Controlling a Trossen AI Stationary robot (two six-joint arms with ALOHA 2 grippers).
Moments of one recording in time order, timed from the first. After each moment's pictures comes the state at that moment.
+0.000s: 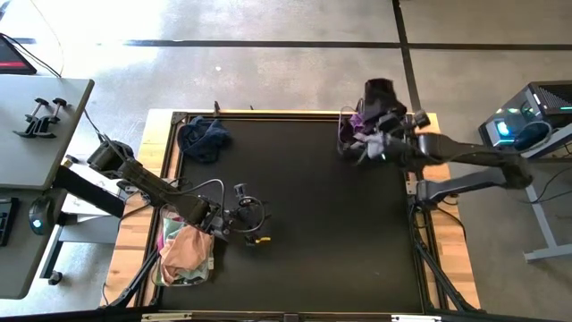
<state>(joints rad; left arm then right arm) -0.48 1.49 0.90 -0.18 -0.78 -0.21 -0.12 1.03 1.03 -1.03 1.22 0.40</state>
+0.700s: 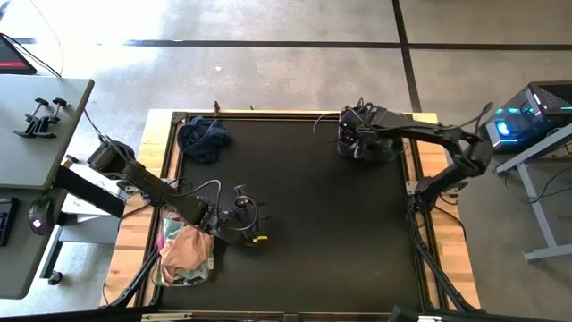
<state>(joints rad) -0.48 1.49 0.75 0.08 -0.78 -0.18 -0.59 1.50 1.03 -0.90 0.60 -0.30</state>
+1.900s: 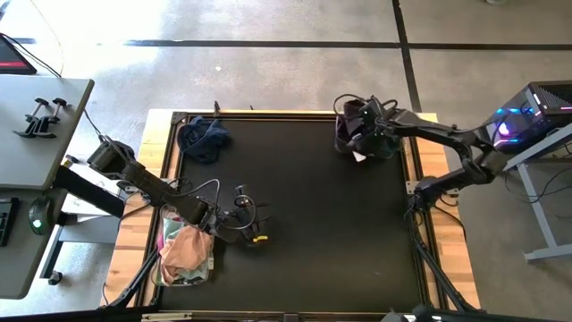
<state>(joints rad) -0.48 1.49 0.75 0.13 -0.77 -0.17 -0.82 1.39 0.85 -0.66 0.27 0.15</state>
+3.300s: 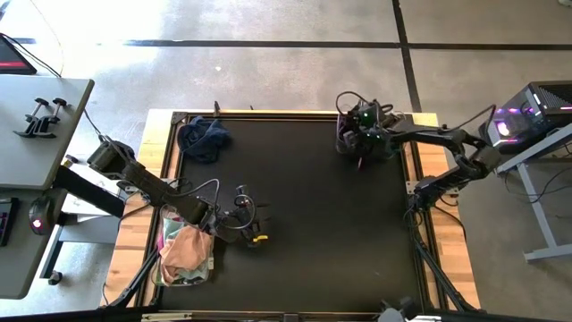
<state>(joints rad) -0.48 1.49 0.75 0.15 -0.77 -0.17 -0.85 1.45 0.71 -0.19 0.12 0.15</state>
